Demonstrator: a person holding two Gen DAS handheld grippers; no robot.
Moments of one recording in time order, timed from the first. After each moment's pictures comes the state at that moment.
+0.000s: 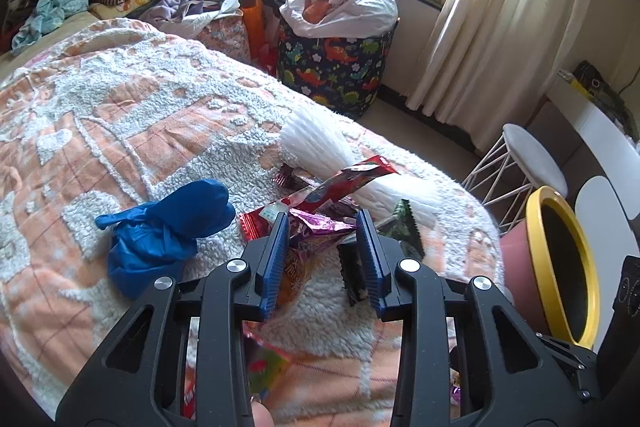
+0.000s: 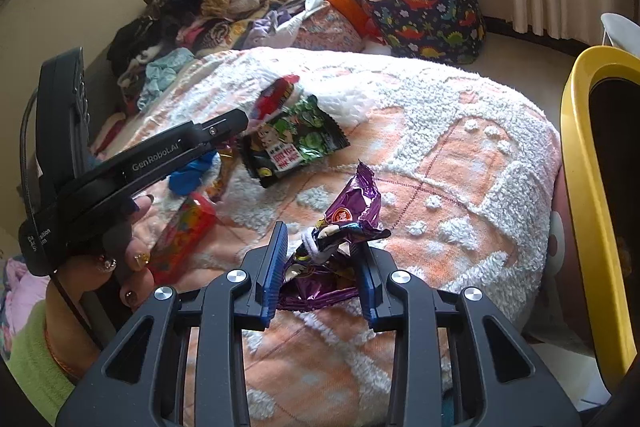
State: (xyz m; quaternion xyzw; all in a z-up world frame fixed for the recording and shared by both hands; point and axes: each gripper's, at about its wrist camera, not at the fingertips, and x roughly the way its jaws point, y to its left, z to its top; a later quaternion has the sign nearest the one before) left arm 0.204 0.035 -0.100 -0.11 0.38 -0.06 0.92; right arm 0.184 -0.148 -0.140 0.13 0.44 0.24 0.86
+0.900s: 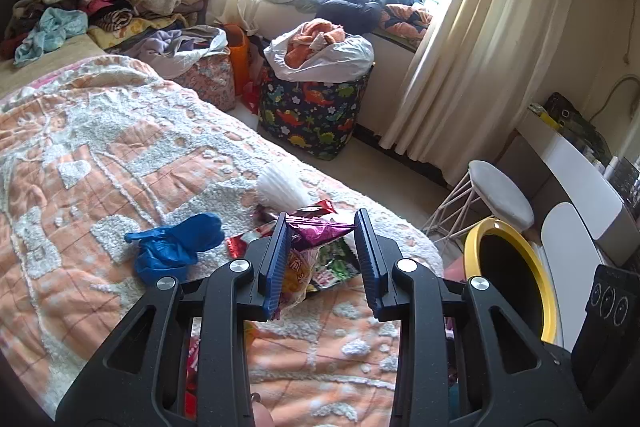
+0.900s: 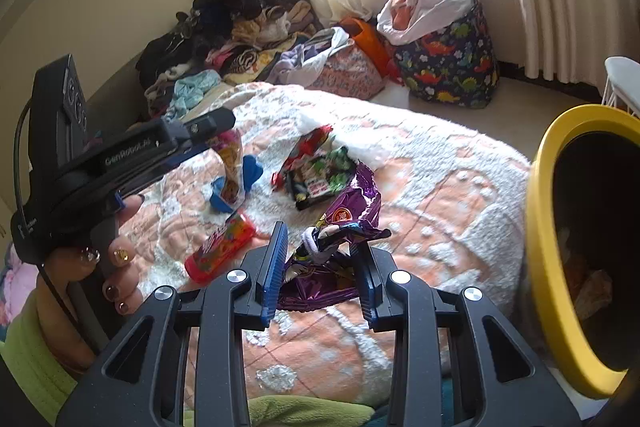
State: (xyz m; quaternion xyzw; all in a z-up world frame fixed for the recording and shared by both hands) left arm 0.161 0.032 -0.042 -0.13 0.31 -0.09 0.94; right arm 0.152 -0.169 -0.093 0.11 0.37 0.27 0.88
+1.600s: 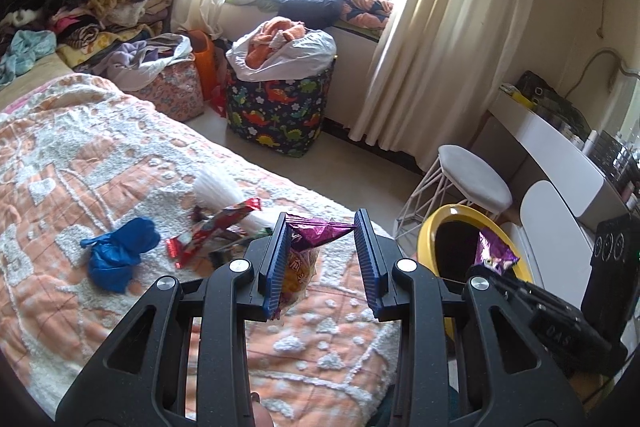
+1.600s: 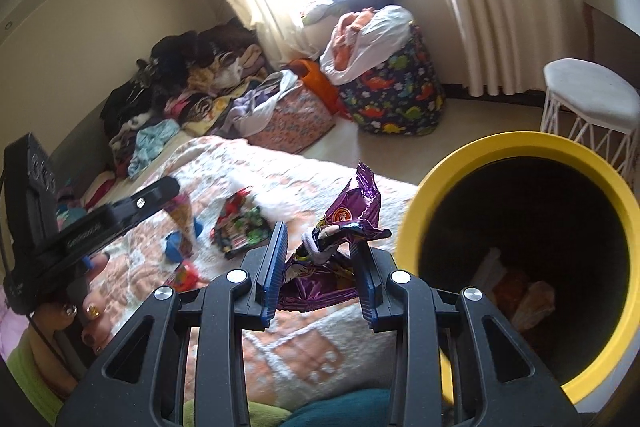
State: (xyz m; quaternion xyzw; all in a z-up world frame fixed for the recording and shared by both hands) left arm 0.156 -0.025 -0.030 -0.10 0.31 -0.14 0.94; right arm 0.156 -0.261 -0.074 0.15 0.32 0.18 0.92
